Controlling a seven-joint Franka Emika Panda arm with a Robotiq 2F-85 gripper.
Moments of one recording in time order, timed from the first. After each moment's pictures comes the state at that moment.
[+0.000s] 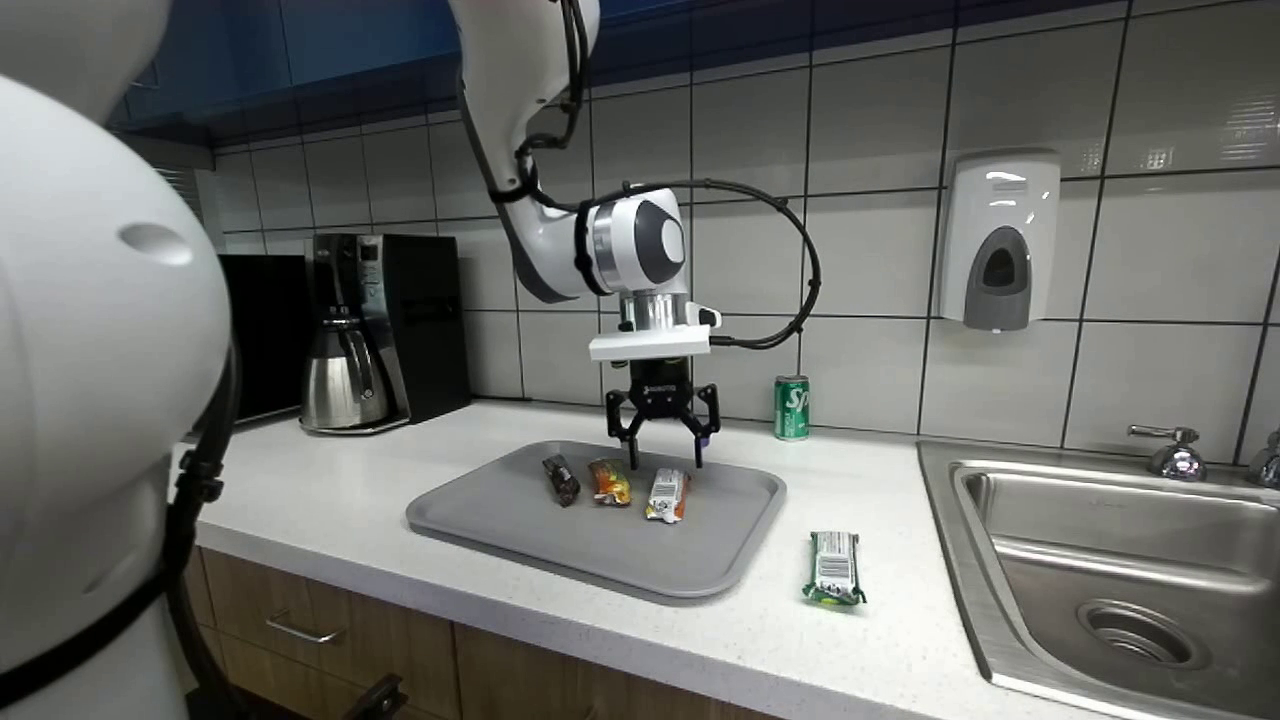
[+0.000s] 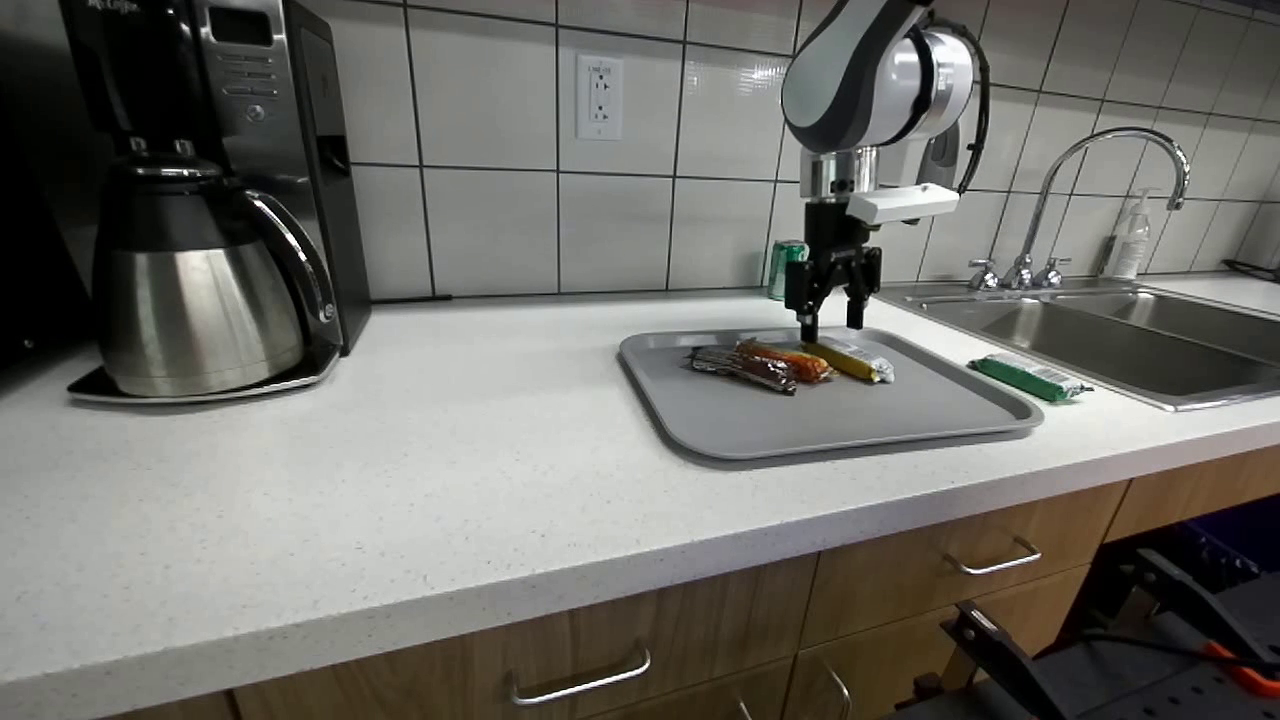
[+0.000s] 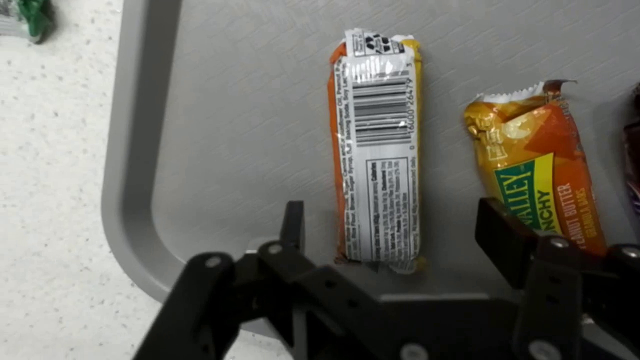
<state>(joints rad) -0.01 0.34 -0.03 -2.11 -0.16 2.37 -0.19</state>
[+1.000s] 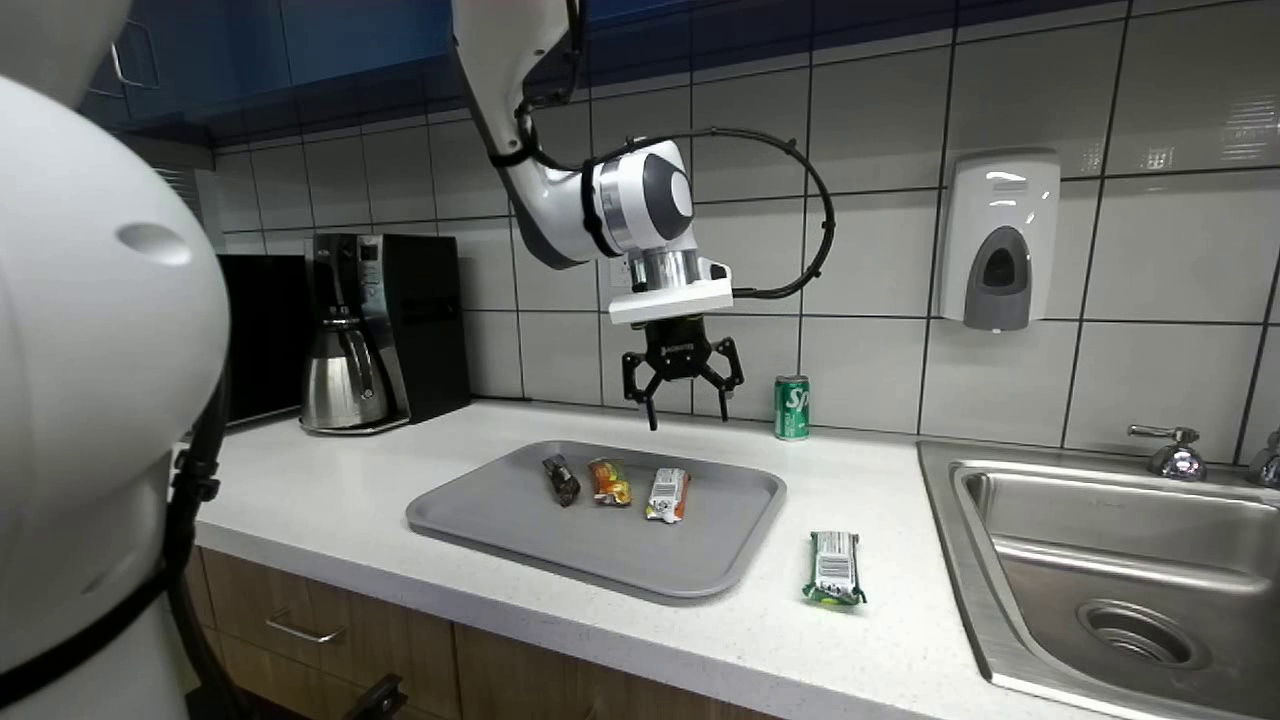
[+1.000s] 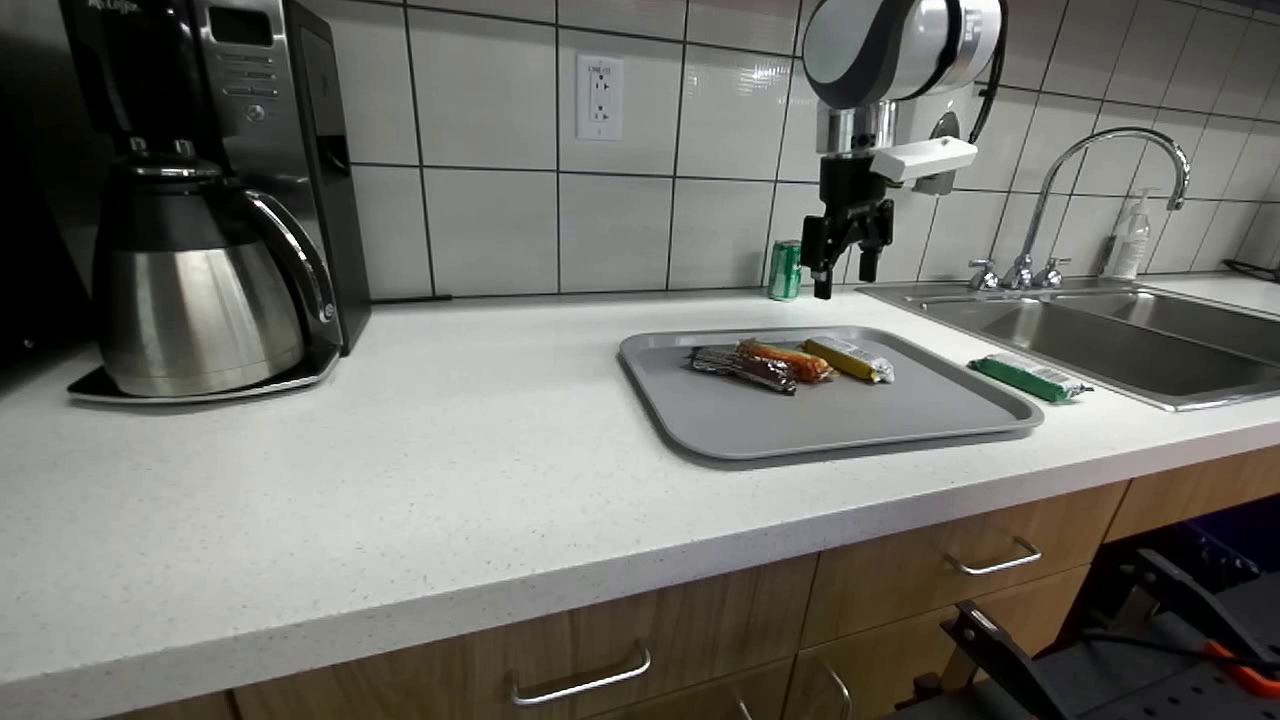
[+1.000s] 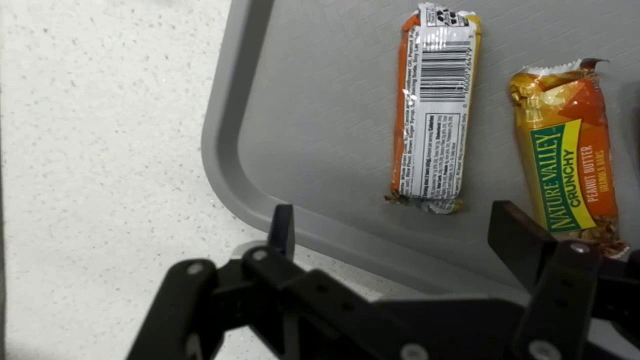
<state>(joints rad) -0.02 0.26 -0.06 -2.10 -0.22 2.37 -0.25</state>
